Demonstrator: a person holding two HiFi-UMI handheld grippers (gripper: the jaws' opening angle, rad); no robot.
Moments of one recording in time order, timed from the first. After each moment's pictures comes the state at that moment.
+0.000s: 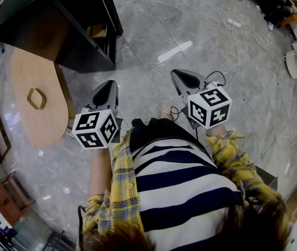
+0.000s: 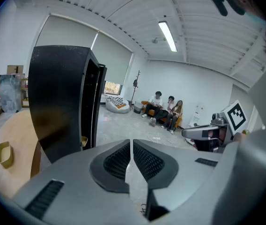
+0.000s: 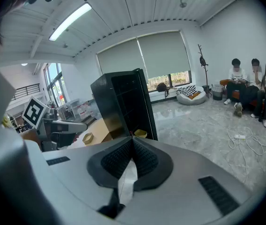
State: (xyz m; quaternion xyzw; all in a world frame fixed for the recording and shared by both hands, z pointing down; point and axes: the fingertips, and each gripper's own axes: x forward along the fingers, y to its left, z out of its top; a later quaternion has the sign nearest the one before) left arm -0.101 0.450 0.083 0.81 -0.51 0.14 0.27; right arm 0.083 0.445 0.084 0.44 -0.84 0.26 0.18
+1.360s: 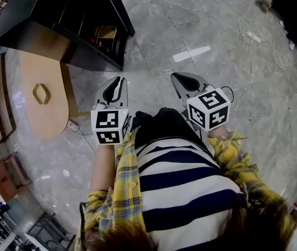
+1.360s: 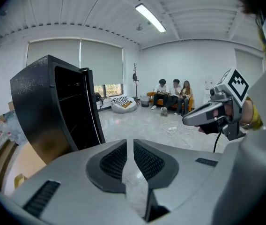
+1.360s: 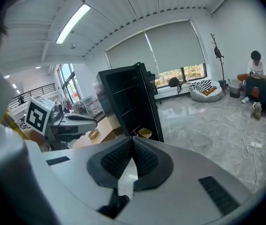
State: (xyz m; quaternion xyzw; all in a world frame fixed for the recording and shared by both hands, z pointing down) left arm -0.029 0.364 0.106 0.78 -0.55 0.25 0.16; right arm 0.123 0.354 0.115 0.35 -0.88 0.26 0.19
